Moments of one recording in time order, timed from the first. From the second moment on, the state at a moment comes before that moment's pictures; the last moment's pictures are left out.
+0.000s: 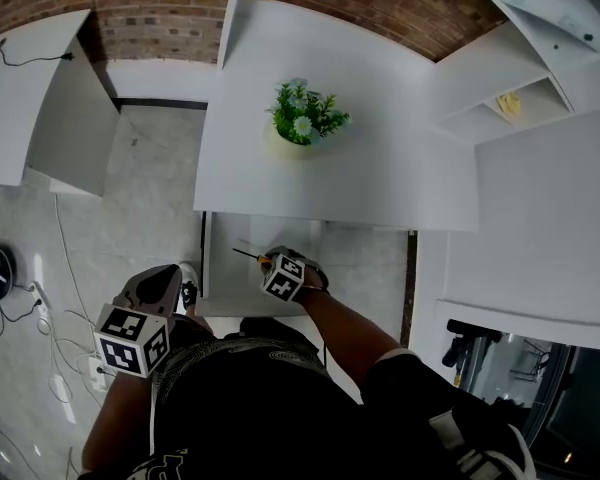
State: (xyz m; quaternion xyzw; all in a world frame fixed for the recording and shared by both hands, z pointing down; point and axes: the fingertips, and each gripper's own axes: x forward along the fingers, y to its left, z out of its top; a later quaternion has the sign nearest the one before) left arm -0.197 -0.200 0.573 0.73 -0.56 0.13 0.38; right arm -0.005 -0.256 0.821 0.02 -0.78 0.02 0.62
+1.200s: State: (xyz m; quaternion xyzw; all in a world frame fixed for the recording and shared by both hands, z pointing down) left arm -0.170 -0.215 0.533 0.76 -0.55 0.11 0.33; right arm -0.034 -0.326 0.662 0.22 -0.86 0.31 0.34
